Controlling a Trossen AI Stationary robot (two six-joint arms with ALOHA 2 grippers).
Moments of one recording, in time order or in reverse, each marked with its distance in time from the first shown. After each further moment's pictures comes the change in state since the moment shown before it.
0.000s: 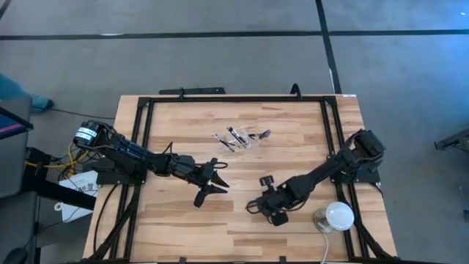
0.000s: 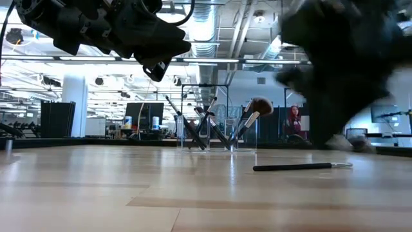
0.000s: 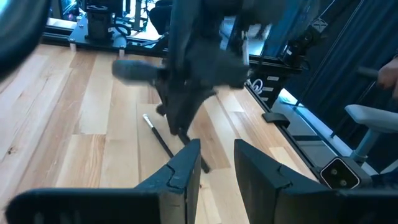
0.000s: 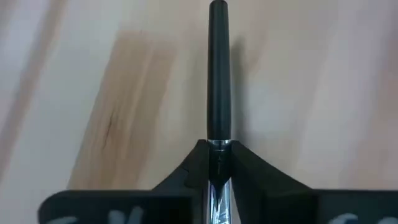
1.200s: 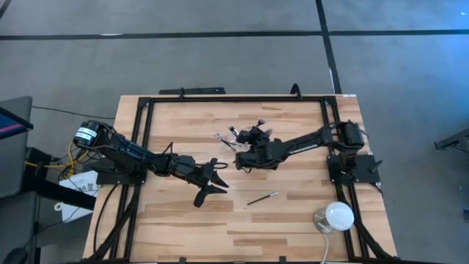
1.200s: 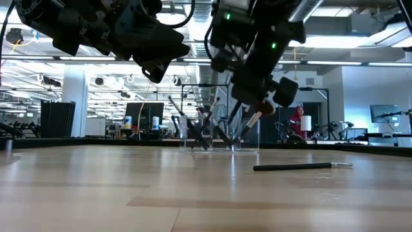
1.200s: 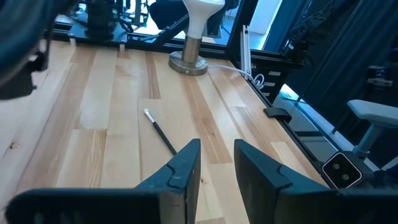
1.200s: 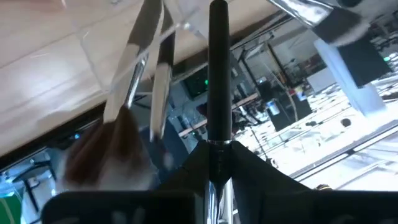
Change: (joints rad) left arm 0.000 0.000 -0.001 -0.019 0.000 0.007; right arm -0.418 0.131 0.226 -0.174 0.999 -1.435
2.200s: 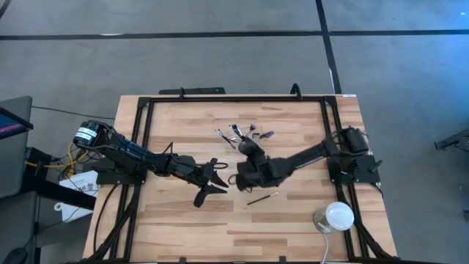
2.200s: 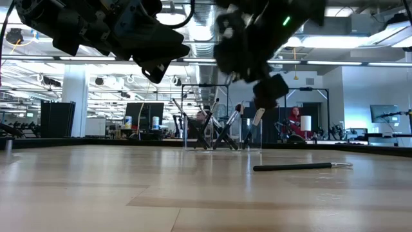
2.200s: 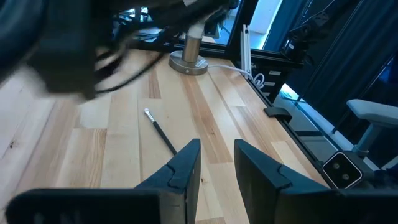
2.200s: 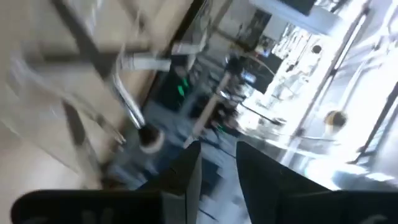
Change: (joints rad) left arm 0.000 0.000 0.000 -0.002 0.000 0.000; right arm 0.170 -0.001 0.000 0.168 0.143 0.424
